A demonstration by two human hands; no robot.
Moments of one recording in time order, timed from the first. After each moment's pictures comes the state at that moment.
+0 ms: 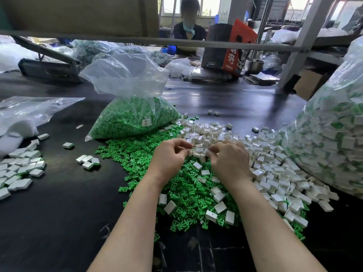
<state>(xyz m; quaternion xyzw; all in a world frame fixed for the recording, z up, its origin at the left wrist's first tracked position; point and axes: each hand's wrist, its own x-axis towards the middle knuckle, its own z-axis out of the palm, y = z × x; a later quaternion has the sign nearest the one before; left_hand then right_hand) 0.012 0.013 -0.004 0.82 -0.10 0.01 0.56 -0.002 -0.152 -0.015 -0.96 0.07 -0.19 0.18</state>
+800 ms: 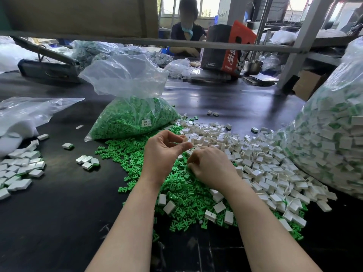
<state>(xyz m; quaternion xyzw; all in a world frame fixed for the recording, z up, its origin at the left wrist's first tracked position) 0.007 0.017 0.001 0.70 -0.10 0.09 0.70 -0.009 -0.127 -0.001 -0.98 -0.10 -0.08 0.14</state>
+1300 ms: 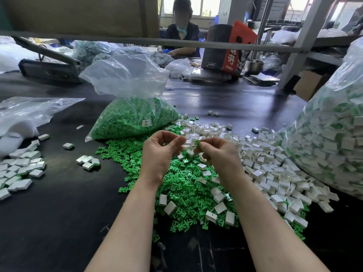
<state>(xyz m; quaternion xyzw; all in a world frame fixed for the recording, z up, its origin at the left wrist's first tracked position) 0.012 0.020 -0.004 0.63 -0.08 0.08 0.77 -0.010 -0.135 0.003 -0.73 0.02 -0.10 0.68</state>
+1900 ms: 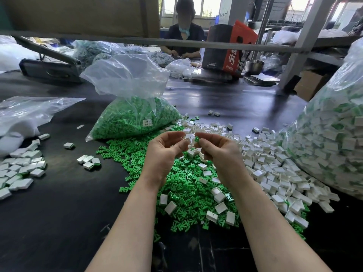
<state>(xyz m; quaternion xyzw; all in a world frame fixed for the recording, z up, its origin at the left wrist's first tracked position) 0.011 0.018 -0.004 0.61 -0.07 0.01 0.79 -0.012 -0.136 0.004 -0.67 -0.02 -0.09 0.74</state>
